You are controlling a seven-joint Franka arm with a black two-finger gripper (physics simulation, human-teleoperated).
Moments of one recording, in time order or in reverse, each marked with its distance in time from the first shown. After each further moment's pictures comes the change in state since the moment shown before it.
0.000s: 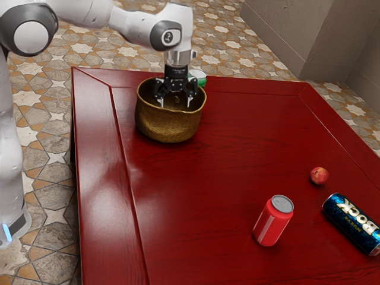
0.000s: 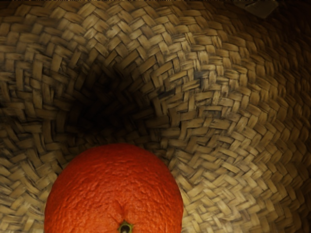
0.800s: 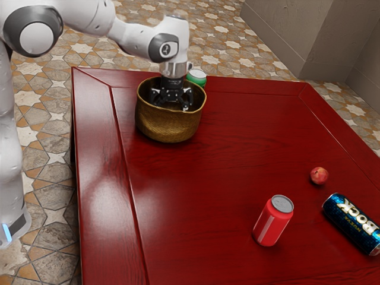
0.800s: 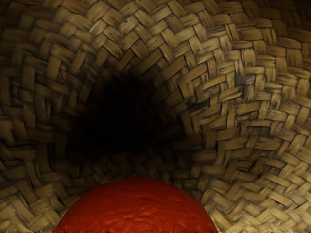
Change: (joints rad) arm -0.006 0.030 0.017 -0.067 -0.017 0.061 0.046
